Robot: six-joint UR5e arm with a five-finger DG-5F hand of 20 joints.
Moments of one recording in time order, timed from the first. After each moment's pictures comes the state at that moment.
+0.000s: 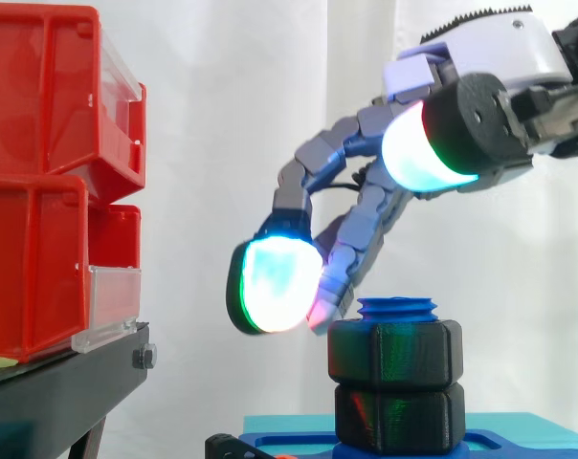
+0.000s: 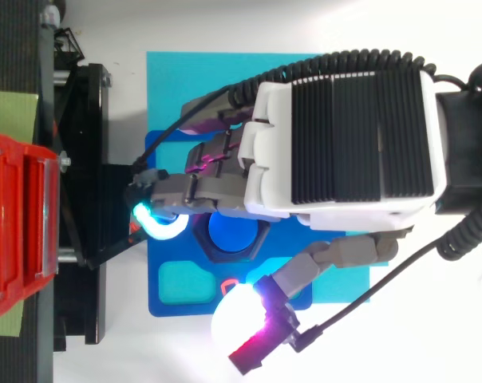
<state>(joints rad) 0.14 -2.28 -0.91 -3.27 -1.58 -1.24</state>
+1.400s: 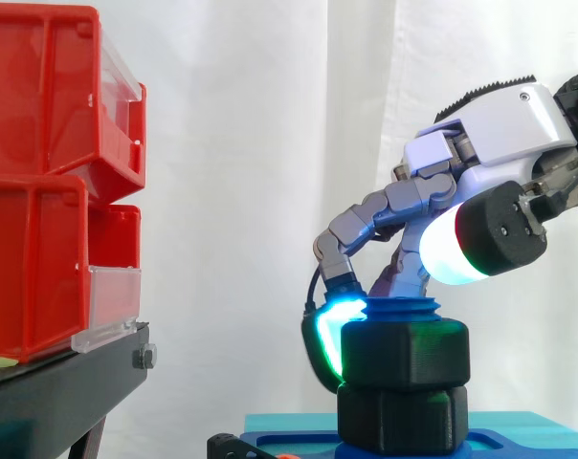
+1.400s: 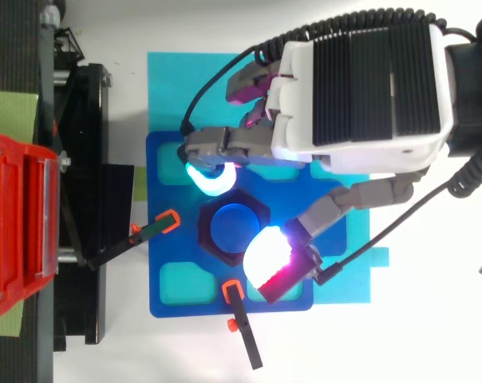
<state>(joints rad) 0.08 -2.28 -0.94 -3.32 -1.65 -1.27</state>
